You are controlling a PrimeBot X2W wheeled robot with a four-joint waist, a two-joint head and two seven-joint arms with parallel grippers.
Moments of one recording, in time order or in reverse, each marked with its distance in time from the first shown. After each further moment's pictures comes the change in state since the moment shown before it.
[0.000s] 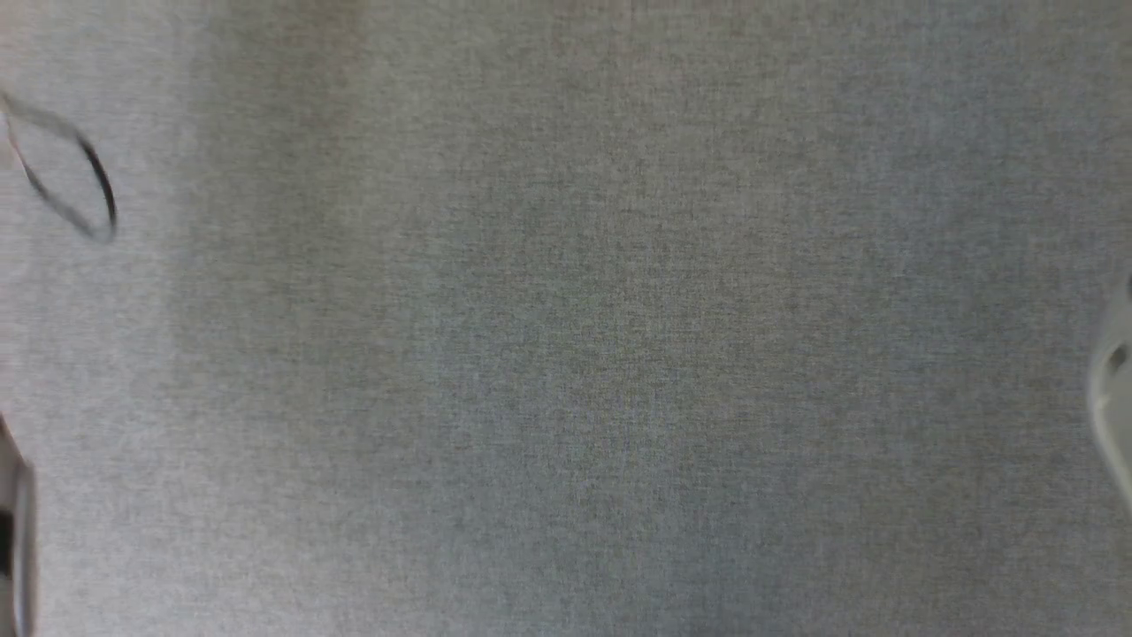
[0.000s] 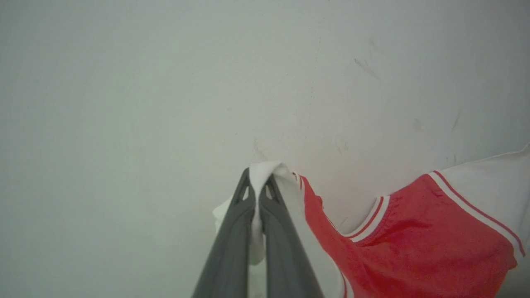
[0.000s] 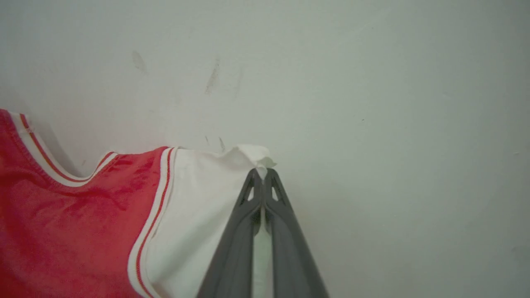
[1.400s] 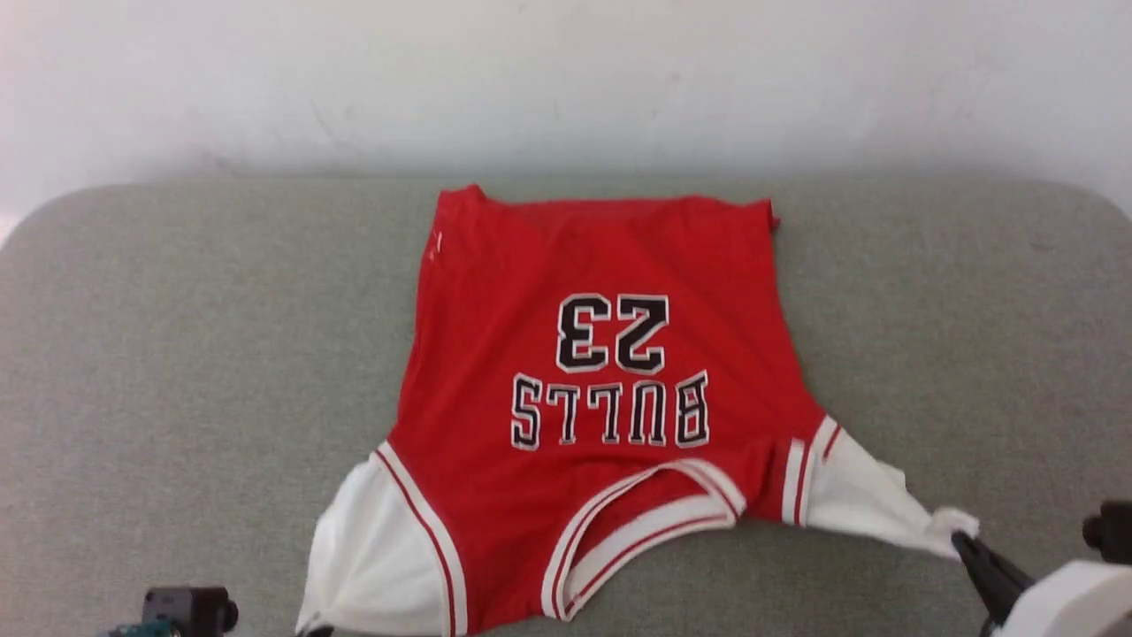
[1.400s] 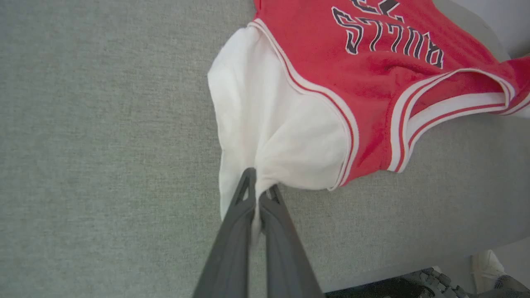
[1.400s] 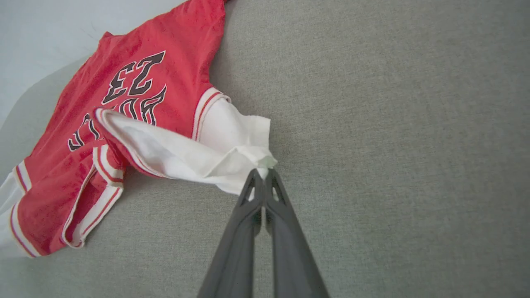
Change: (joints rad) left arm 1.577 0.158 -0.082 -0.691 -0.269 0.256 0.492; right arm 1.741 -0.002 -0.183 -0.913 0.686 0.000 0.551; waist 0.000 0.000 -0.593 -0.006
